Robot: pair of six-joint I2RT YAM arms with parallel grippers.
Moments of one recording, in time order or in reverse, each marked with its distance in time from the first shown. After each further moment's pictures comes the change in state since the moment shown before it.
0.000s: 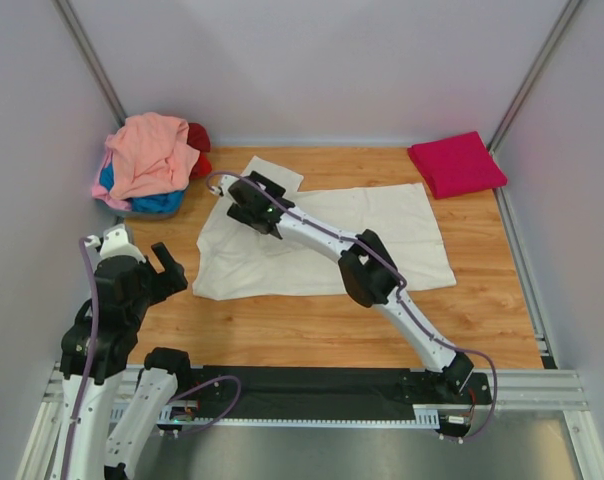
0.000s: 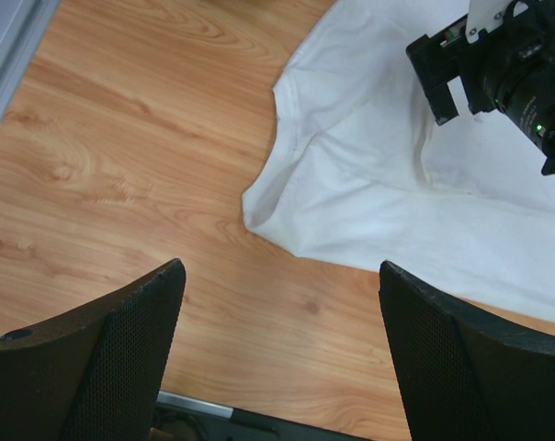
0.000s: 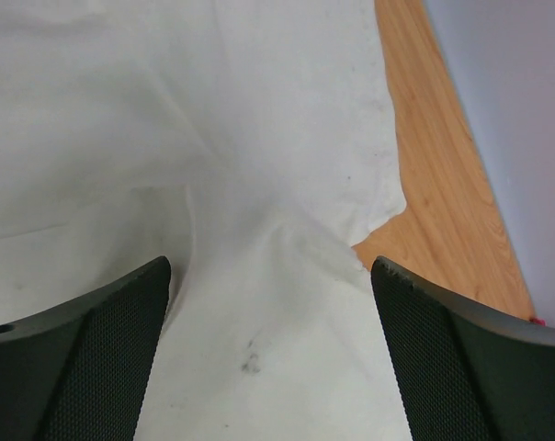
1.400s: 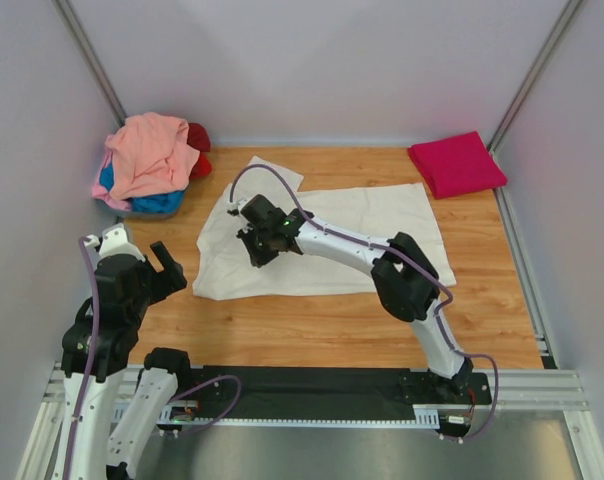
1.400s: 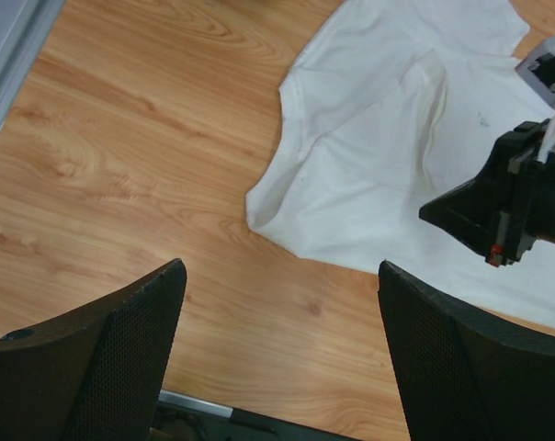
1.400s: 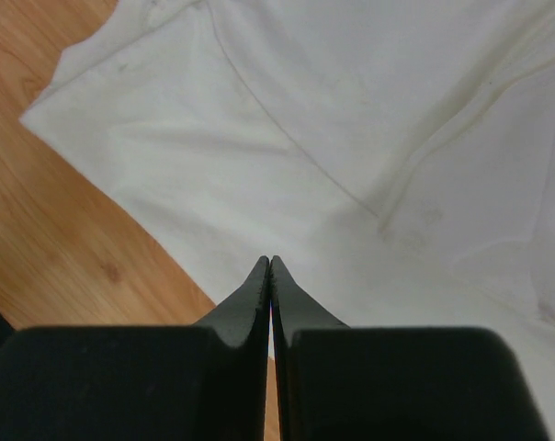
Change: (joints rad) left arm 0.018 0.011 0.000 0.000 0.000 -0.005; right arm 0.059 -0.439 -0.531 -0.108 -0.631 0.685
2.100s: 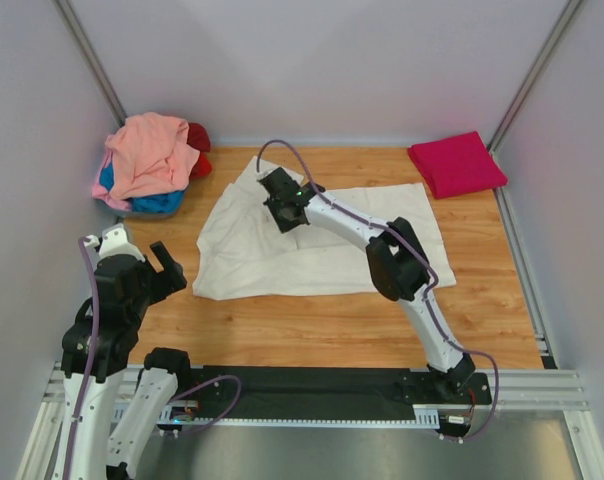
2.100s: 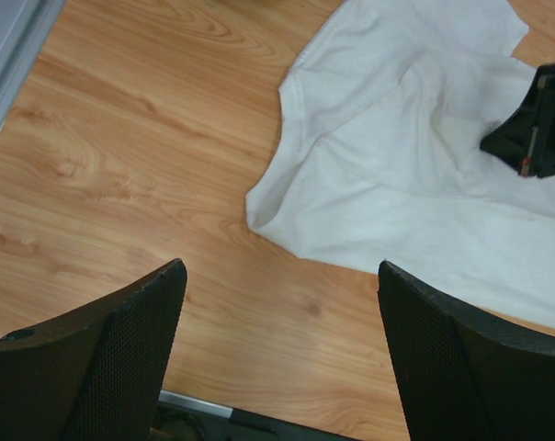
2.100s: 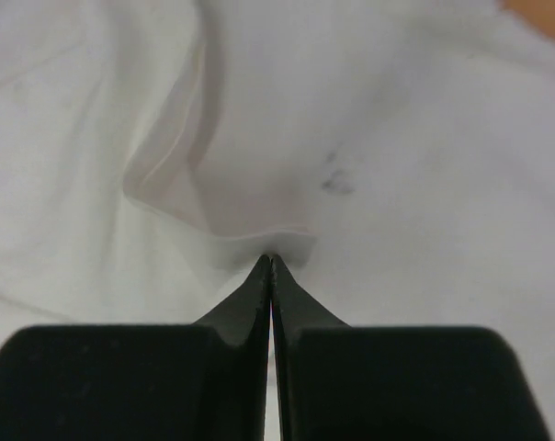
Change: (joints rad) left arm 0.000 -0.002 0.000 0.000 0.000 0.000; right arm -0.146 0.171 0.196 -0.129 0.256 -0.090
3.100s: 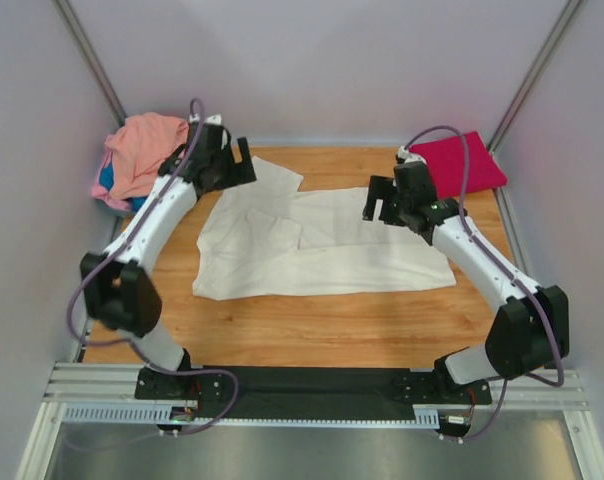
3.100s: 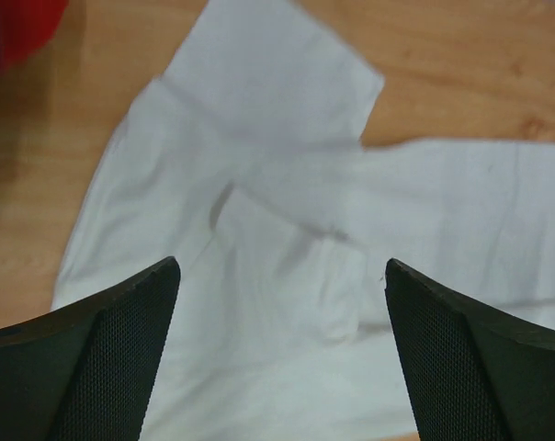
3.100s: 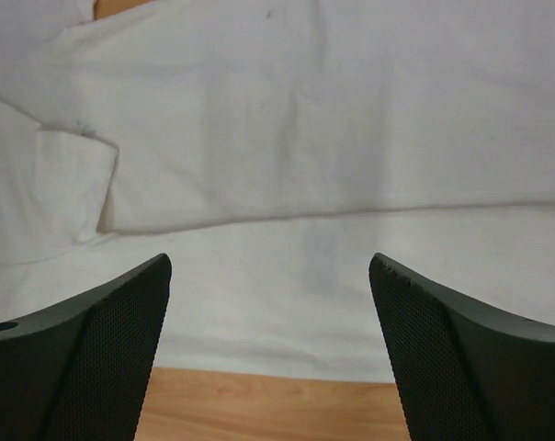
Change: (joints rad) left arm -0.133 1.048 0.469 0.447 0.193 0.015; right arm -0.442 -0.845 -0.753 0.154 -0.014 0.248
